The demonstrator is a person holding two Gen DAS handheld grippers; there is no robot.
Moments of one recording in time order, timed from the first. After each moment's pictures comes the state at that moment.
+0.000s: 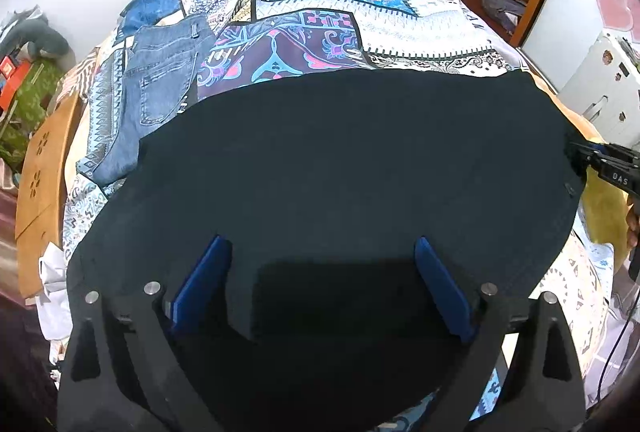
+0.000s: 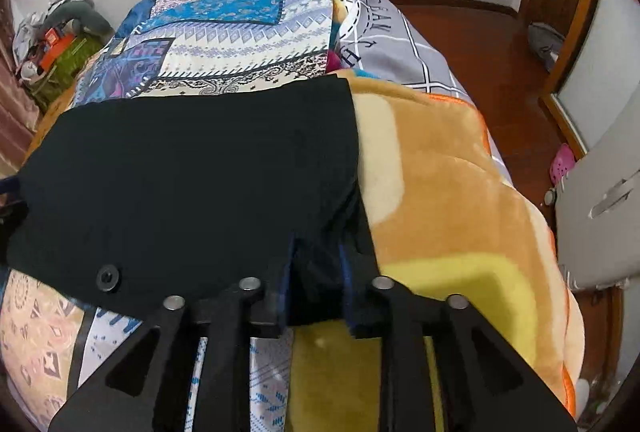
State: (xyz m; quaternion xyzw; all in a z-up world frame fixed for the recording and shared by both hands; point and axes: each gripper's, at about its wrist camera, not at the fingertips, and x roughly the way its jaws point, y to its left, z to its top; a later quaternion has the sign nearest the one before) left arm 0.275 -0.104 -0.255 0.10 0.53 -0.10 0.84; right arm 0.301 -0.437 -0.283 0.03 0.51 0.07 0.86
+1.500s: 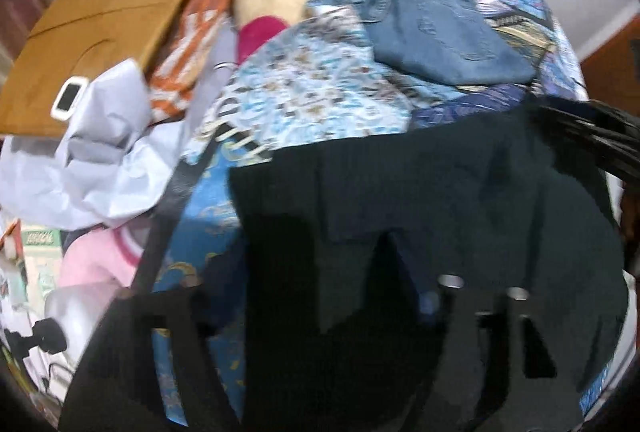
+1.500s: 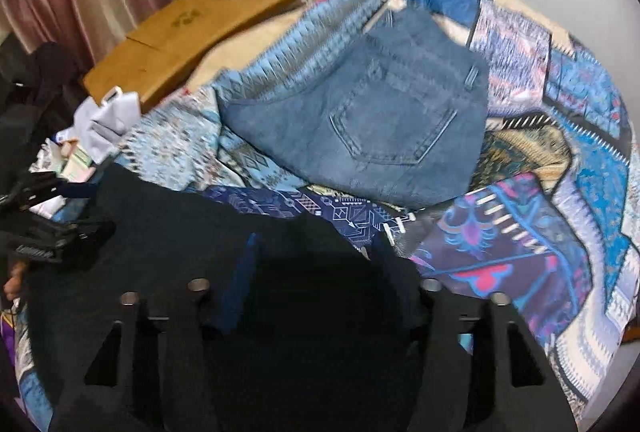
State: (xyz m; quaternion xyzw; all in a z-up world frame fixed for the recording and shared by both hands) left arm 0.271 0.229 -0.322 -0.15 0.57 0.01 0.80; right arm 0.414 -0.003 -0.268 -0.20 0.50 0.34 0.77
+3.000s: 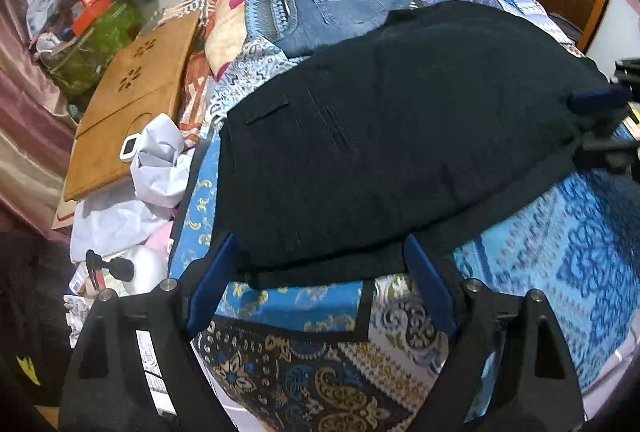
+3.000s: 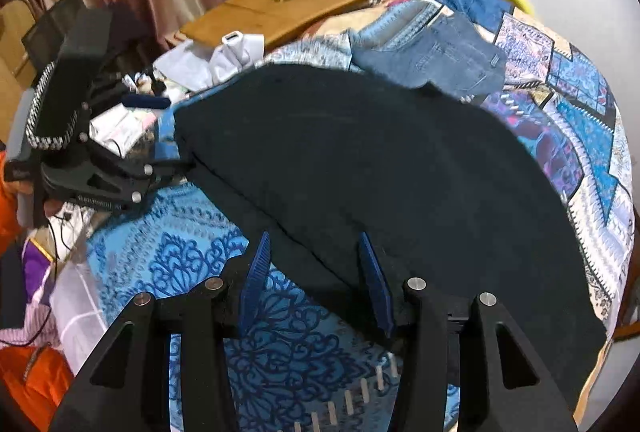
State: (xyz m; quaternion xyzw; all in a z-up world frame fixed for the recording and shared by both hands) left arm 0.155 0.131 -0.266 0.07 0.52 0.01 0.85; right arm 0.215 -0.064 -0.226 -0.22 0.45 0.41 0.76
